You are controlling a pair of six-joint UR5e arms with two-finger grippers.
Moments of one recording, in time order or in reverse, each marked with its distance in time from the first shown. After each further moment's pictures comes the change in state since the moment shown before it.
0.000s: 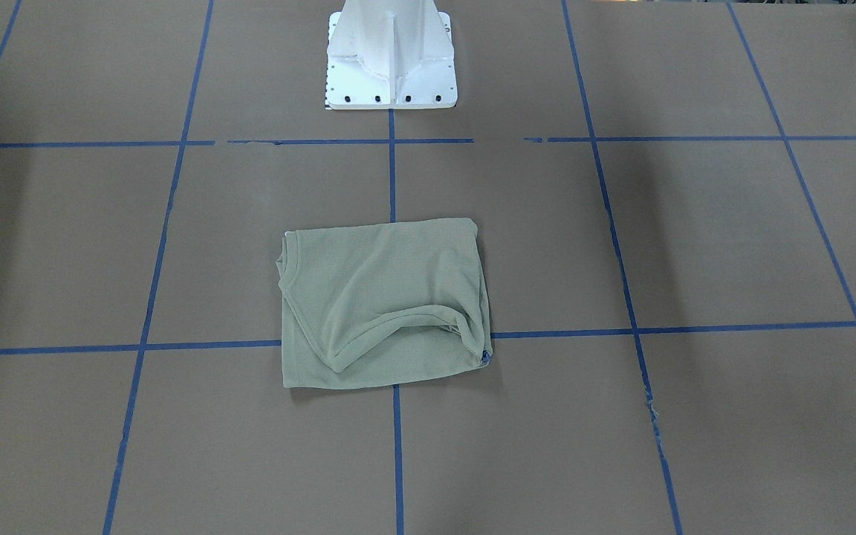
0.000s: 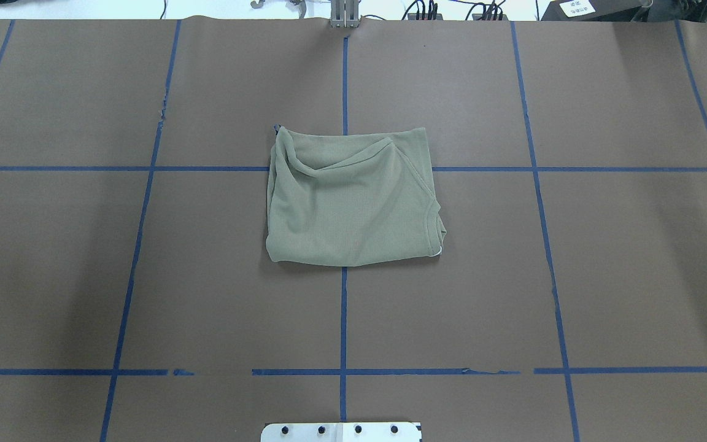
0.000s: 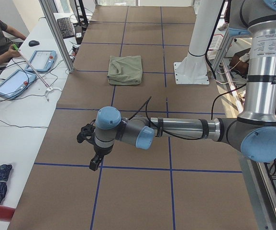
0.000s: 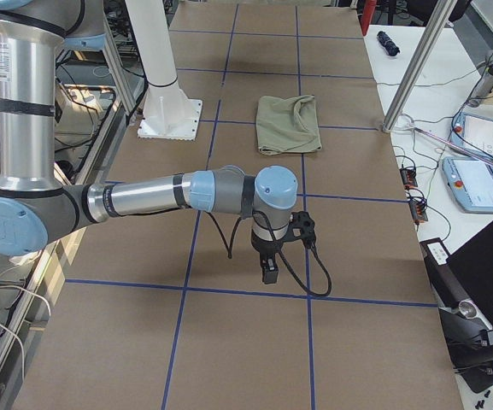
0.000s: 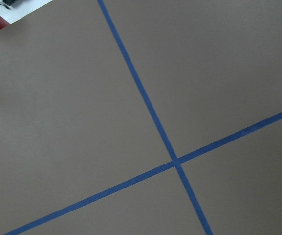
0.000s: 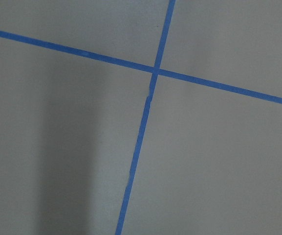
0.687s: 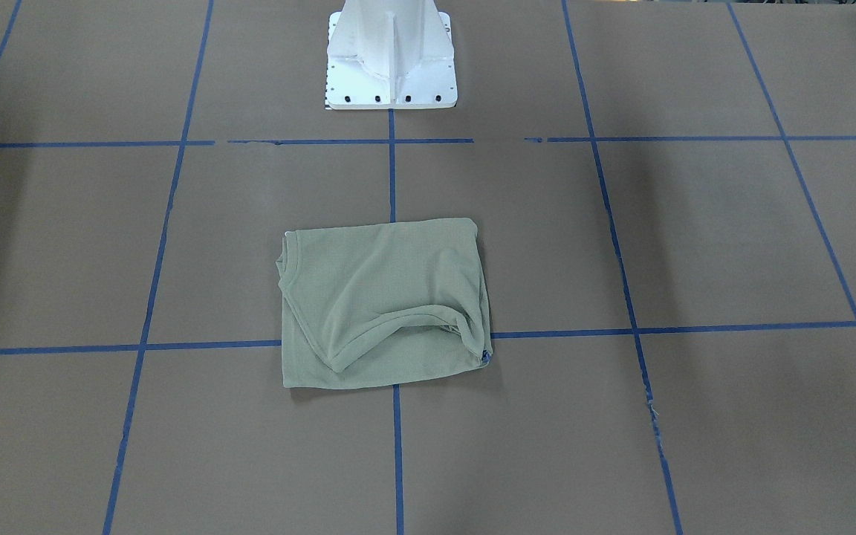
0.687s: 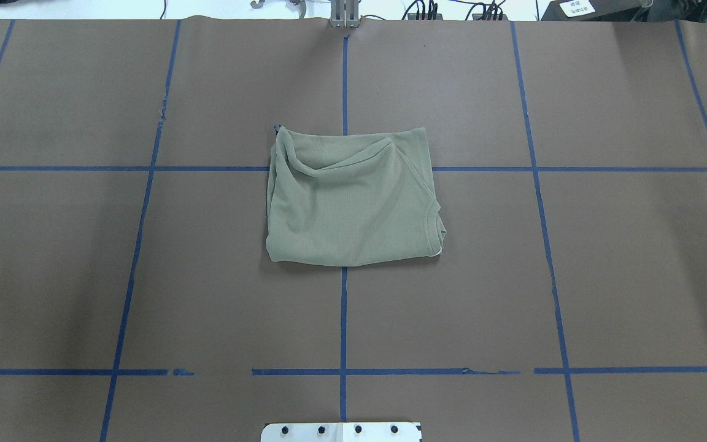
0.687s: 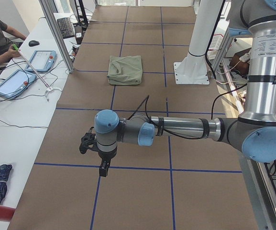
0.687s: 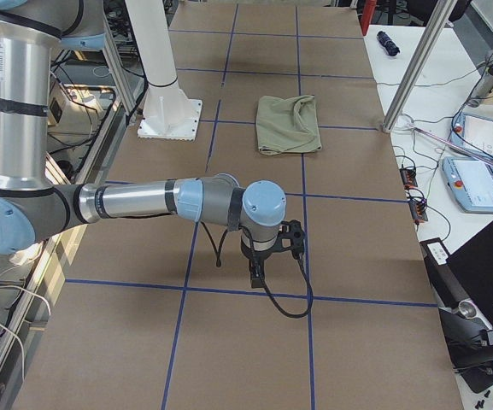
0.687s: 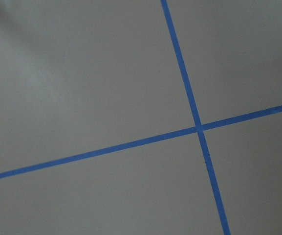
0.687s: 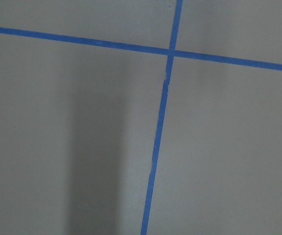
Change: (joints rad) left arm -0.003 0.000 -0.018 0.162 -0.006 -0.118; right arm 0.045 -0.057 -0.007 0.004 0.066 0.039
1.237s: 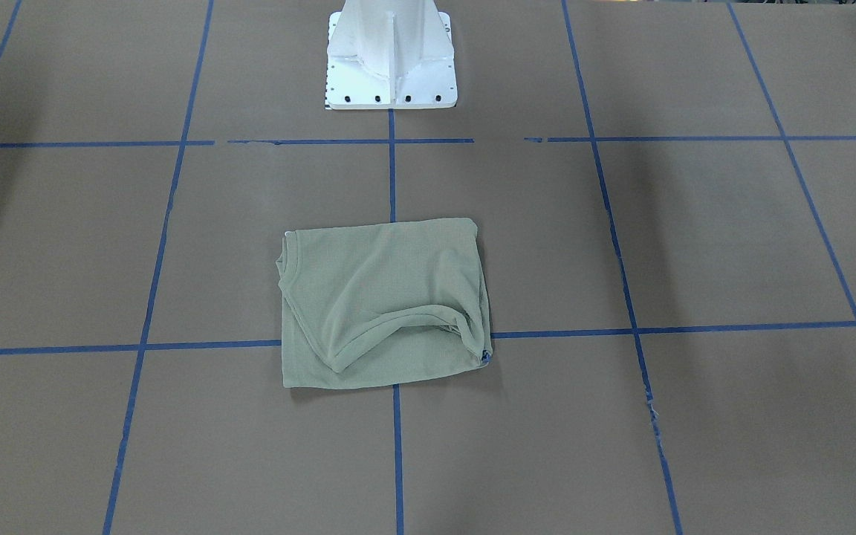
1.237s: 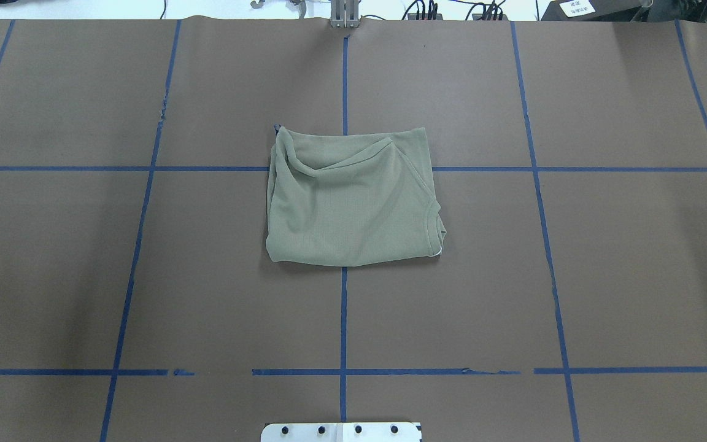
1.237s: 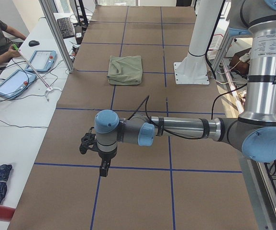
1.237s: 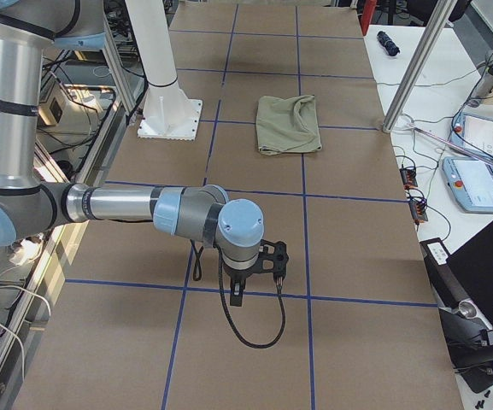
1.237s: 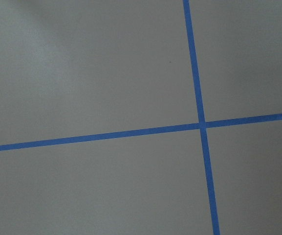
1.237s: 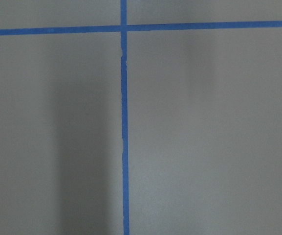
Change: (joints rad) left arm 0.001 0.001 0.000 -0.003 0.001 -0.006; right arm 0.059 -0.046 -0.010 0.032 -0.037 0.067
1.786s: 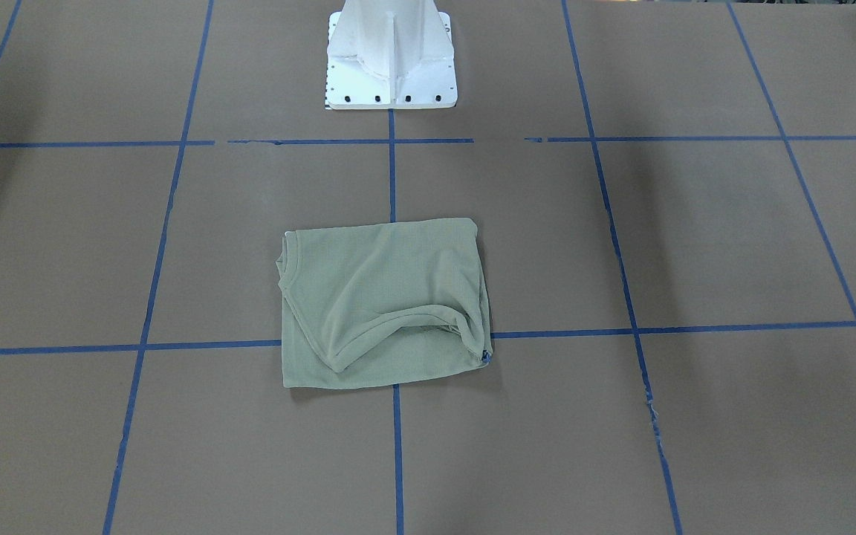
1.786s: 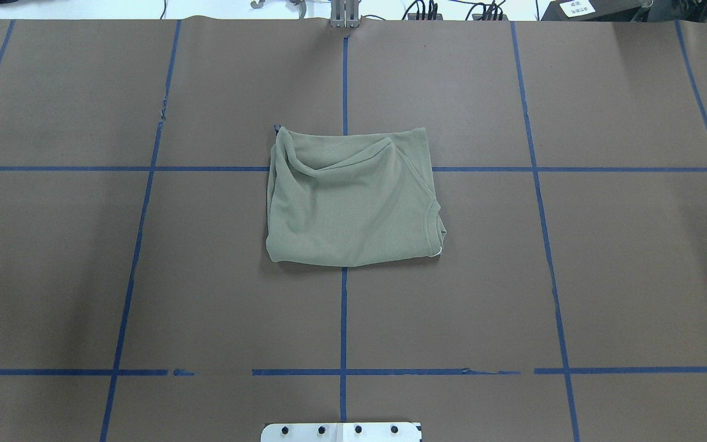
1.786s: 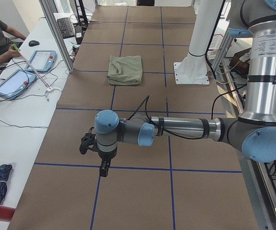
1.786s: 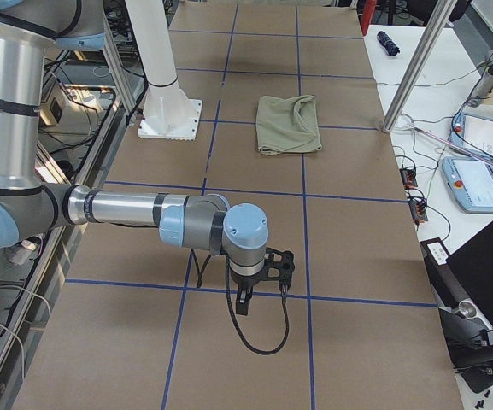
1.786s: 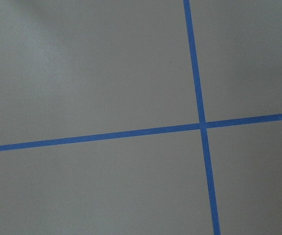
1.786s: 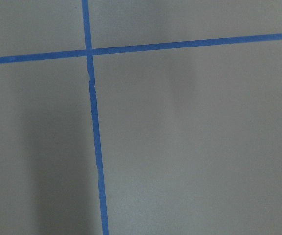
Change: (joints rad) left arm 0.000 0.000 0.001 -0.001 0.001 0.001; right arm -0.043 0.006 -0.065 0.159 -0.045 0.148
